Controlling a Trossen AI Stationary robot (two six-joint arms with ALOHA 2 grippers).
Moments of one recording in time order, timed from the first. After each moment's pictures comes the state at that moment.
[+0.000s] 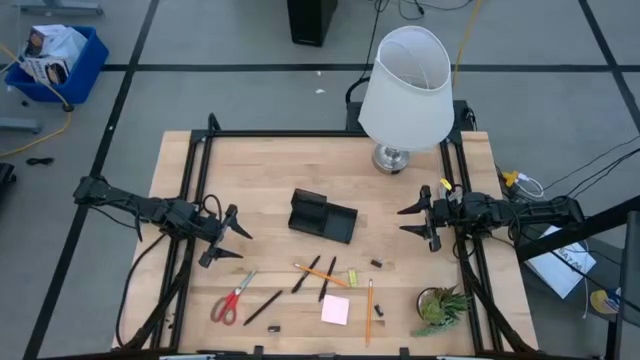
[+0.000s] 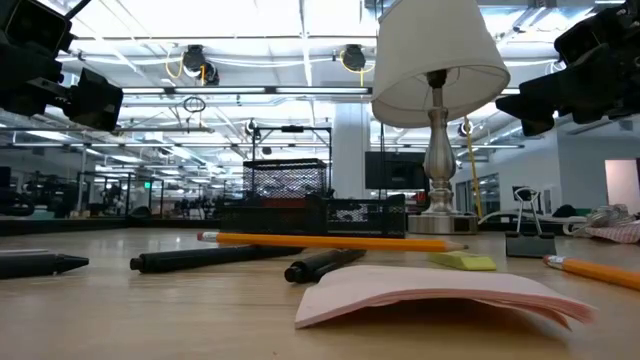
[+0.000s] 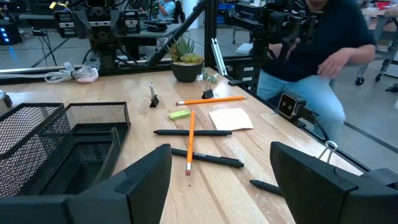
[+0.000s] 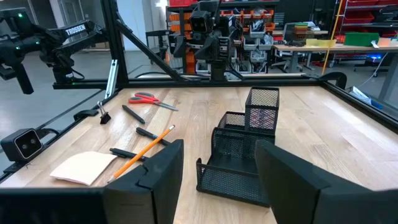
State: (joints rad) left arm -0.29 0.20 0.01 0.05 0.12 -0.02; right arm 0.05 0.10 0.01 0.02 -0.03 0.04
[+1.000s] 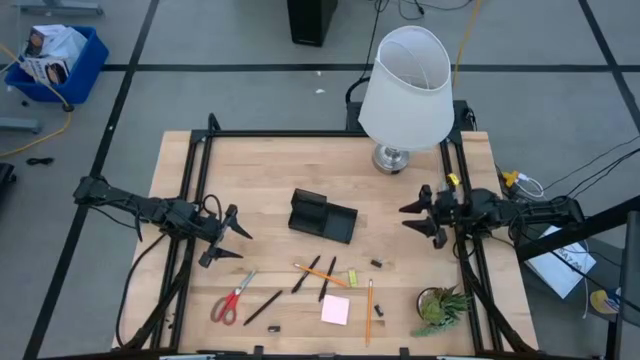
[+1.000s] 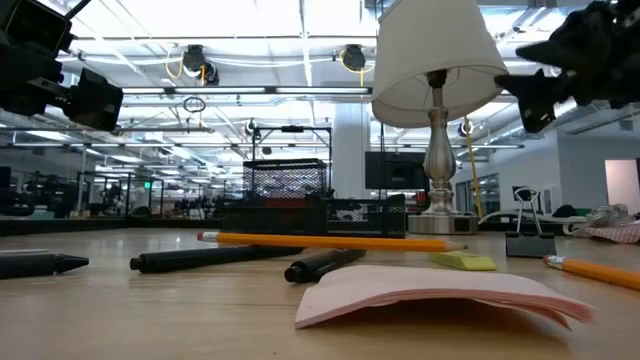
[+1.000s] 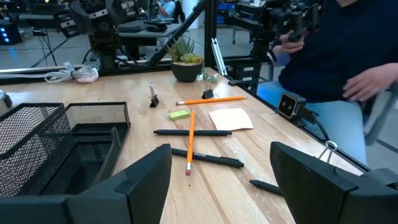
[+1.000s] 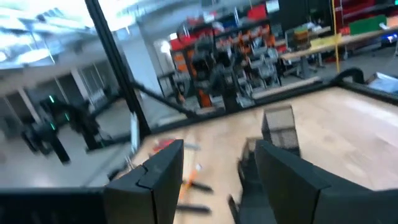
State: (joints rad) left arm -0.29 0.20 0.01 0.05 0.12 -0.02; right arm 0.05 0.10 0.01 0.17 -0.02 0.32
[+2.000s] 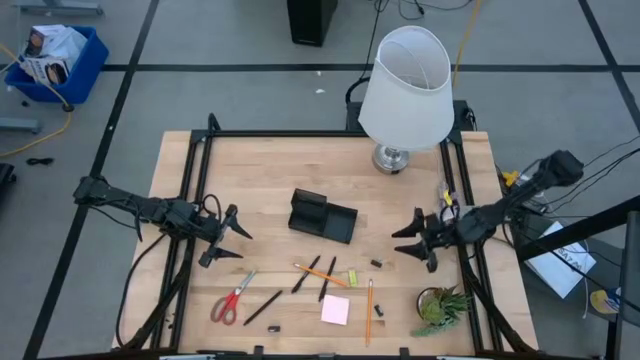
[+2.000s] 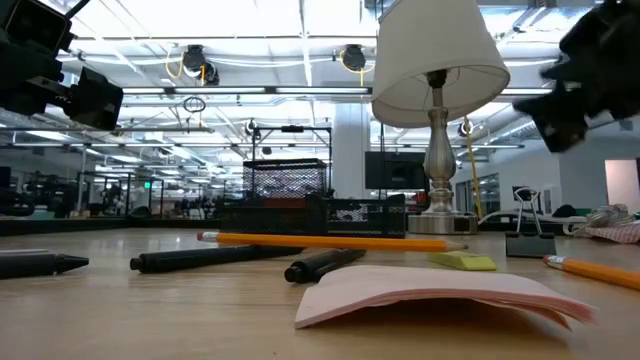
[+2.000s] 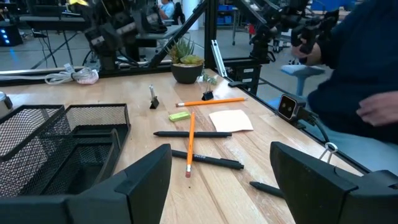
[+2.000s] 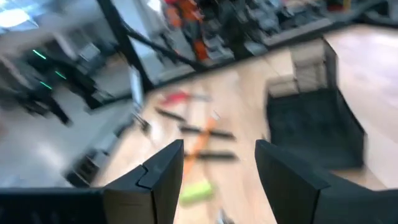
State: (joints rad) left arm -0.29 0.20 0.01 0.06 0.12 -0.02; right arm 0.57 0.67 0.02 0.50 0.47 0.44
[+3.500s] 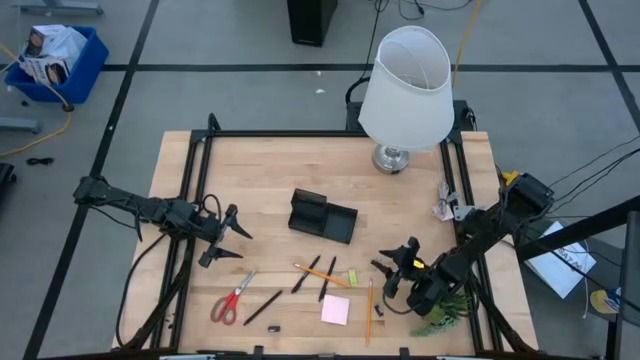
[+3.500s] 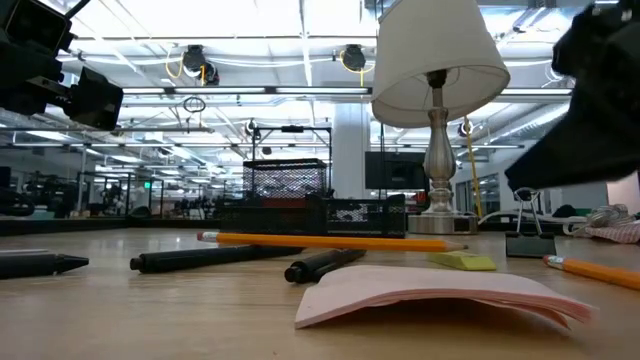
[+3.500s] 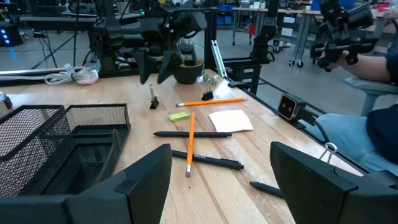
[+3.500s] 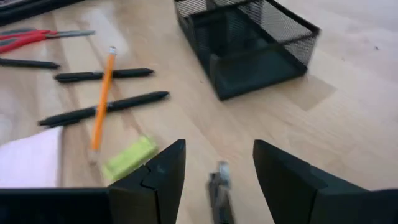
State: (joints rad) left arm -0.29 0.20 0.01 0.06 0.12 -0.02; right arm 0.79 1.60 0.58 -0.08 0.98 1.18
